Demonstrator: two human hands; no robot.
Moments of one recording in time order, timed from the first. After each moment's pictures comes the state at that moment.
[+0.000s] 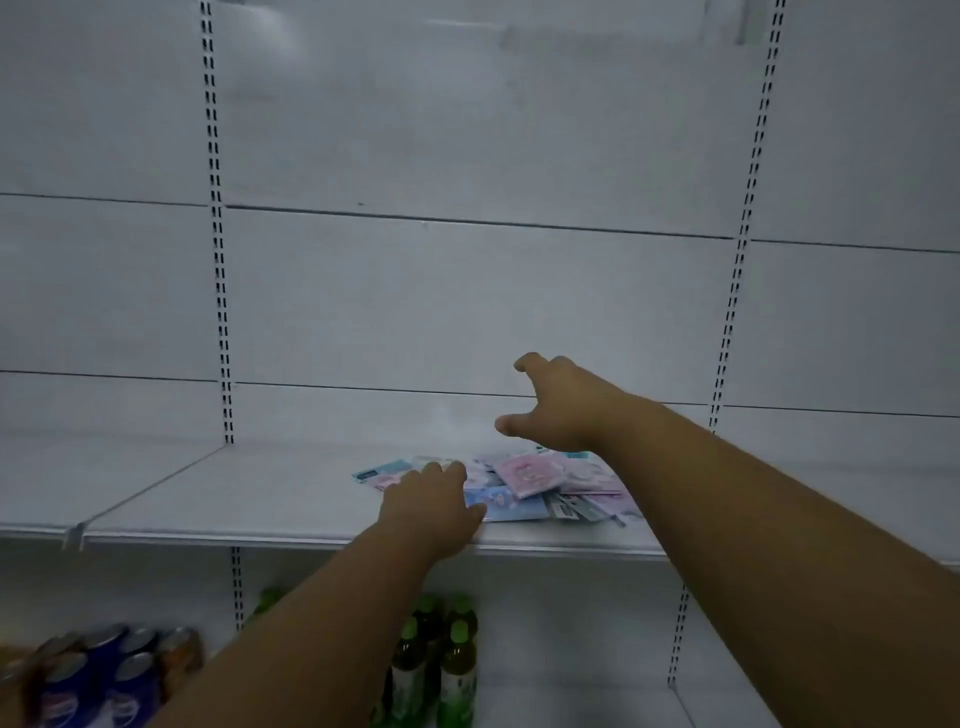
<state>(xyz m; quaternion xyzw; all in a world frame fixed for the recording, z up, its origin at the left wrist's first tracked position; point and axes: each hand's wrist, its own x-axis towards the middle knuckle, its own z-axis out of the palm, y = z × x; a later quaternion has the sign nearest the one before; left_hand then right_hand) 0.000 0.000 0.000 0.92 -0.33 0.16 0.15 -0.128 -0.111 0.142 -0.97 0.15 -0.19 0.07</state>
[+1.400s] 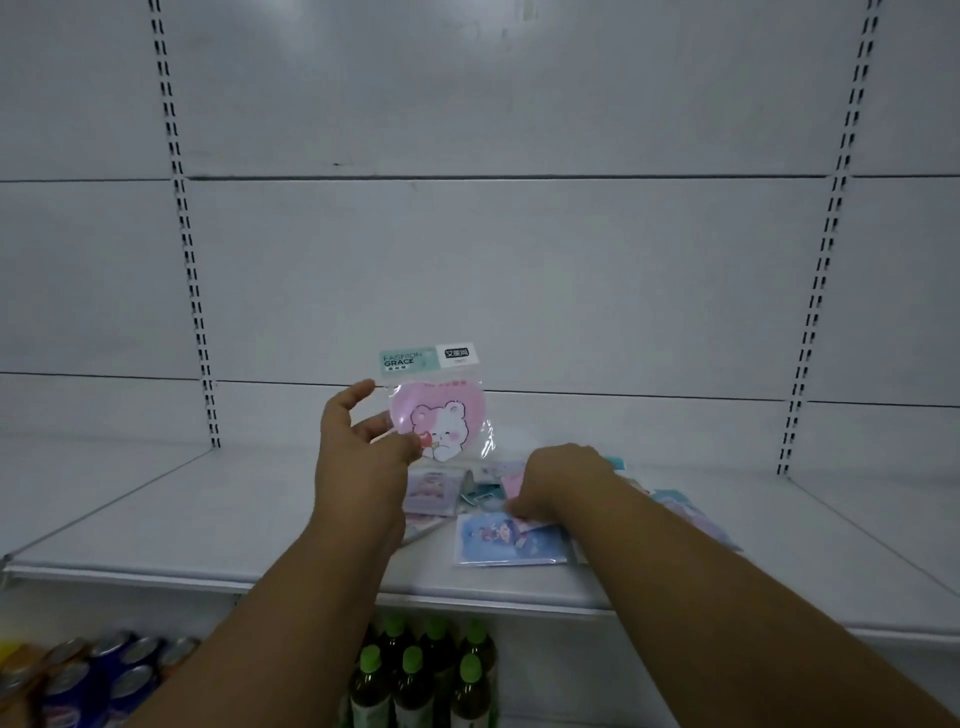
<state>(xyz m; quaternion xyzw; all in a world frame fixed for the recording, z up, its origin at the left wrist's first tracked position) 0.007 -0.006 0.054 0.56 -0.13 0.05 0.82 -0.002 -0.198 0.038 -0.97 0.23 -0.02 -0.03</state>
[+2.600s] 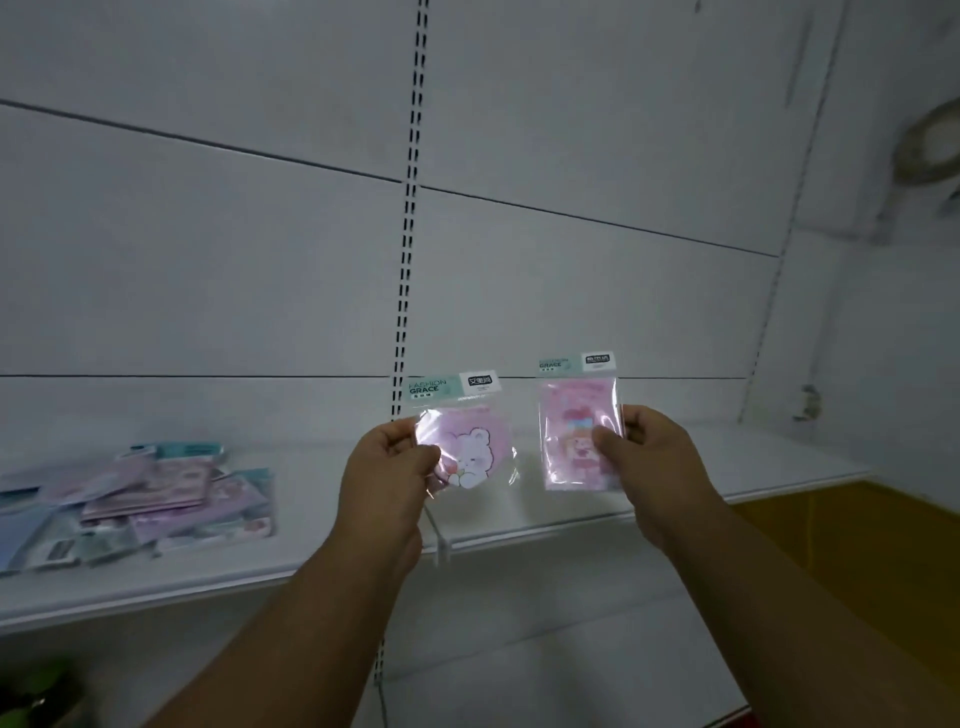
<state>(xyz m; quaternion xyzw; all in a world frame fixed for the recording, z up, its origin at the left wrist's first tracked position) -0.259 -0.348 0.035 0.49 -0.24 -0.20 0.81 -0.436 -0.493 0.062 -0.71 0.30 -0.49 0.40</state>
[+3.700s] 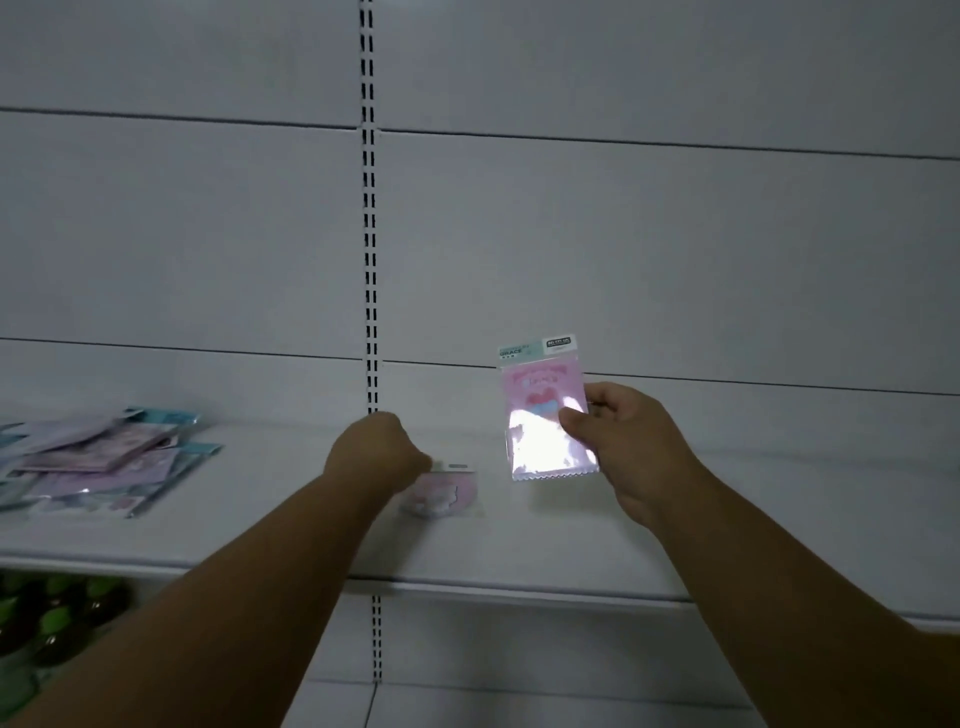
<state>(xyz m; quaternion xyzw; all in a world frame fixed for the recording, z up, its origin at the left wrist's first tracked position) -0.237 -0.538 0.025 0.94 -0.19 0.07 0.28 -0.396 -0.723 0.049 -0.73 0.10 -0.33 0.60</state>
